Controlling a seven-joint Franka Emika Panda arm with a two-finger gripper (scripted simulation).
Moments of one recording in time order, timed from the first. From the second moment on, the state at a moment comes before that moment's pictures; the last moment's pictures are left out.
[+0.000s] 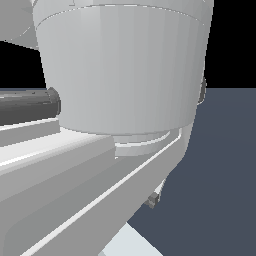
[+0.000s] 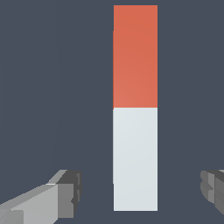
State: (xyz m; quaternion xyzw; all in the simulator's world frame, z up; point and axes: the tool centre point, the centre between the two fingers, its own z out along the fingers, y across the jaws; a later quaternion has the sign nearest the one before) arm -0.002 -0.211 0.069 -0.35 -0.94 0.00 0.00
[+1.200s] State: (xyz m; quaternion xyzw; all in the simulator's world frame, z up) arm -0.002 -0.211 0.019 -0.35 -0.94 0.00 0.00
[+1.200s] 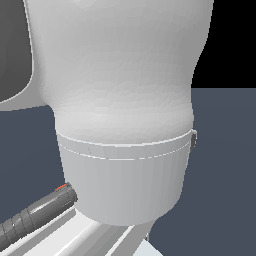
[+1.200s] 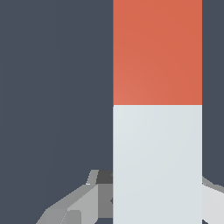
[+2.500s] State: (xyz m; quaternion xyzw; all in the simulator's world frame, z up) arm -0.029 -0.165 0.029 -0.44 -0.90 0.00 0.00
